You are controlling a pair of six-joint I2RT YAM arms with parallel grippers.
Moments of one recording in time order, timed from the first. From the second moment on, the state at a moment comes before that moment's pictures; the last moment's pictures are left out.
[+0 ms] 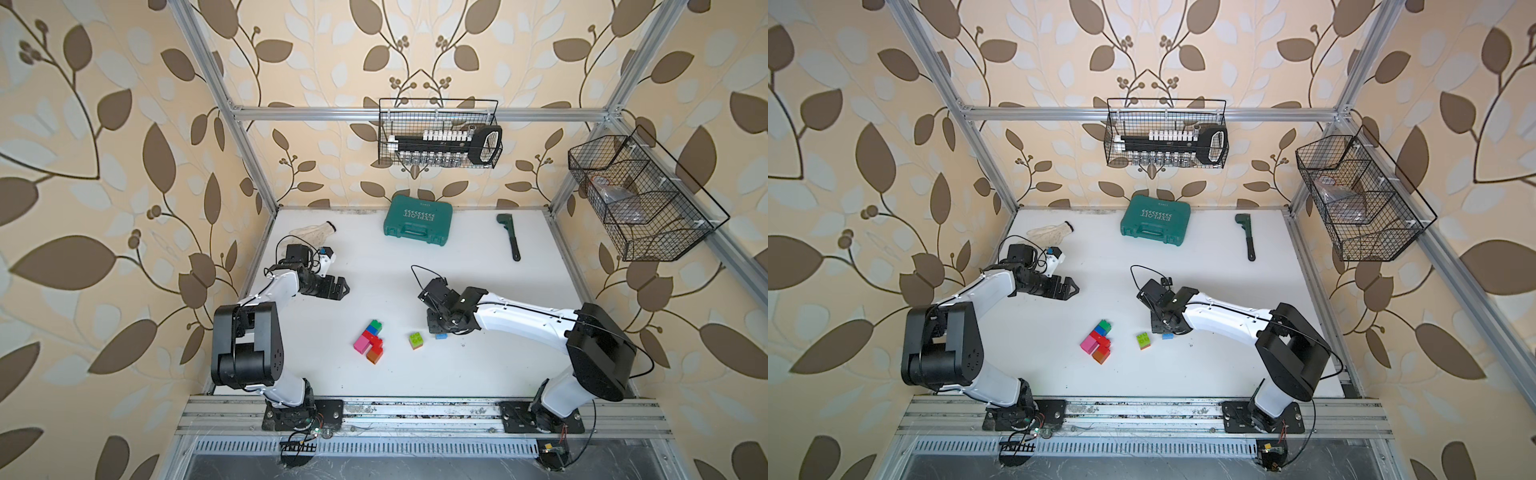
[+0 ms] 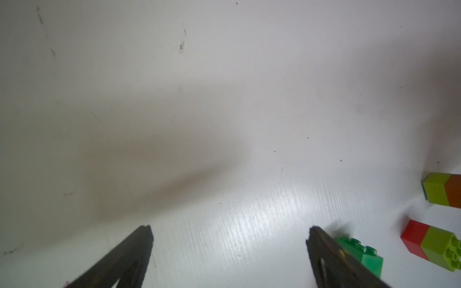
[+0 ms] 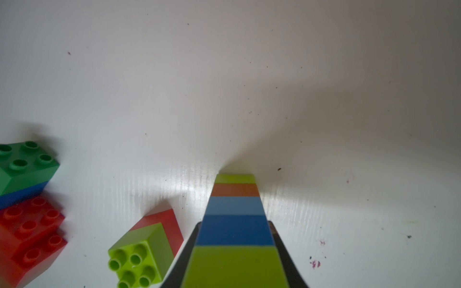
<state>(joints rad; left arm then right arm) 0.11 1.55 0.93 -0.54 0.45 0.23 0.87 1.63 1.02 -0.68 0.20 0.80</state>
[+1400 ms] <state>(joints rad) 0.11 1.57 0.93 -0.55 0.47 0.23 1.03 1.91 1.43 -0.82 0.19 0.50</state>
